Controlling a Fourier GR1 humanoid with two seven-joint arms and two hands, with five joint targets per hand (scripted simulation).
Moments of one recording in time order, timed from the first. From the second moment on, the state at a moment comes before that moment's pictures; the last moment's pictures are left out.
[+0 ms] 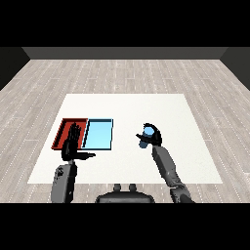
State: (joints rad) left arm -0.02 0.07 0.10 -1.62 0.15 -0.14 -0.26; right arm -0.48 -0.01 -0.07 -0.78 -0.21 -0.13 -0.43
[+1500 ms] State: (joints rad) left arm -0.05 0.01 -0.04 -1.57 0.15 -0.13 -0.20; right arm -0.48 -0.01 0.18 -1.25 -0.10 -0.25 -0.19
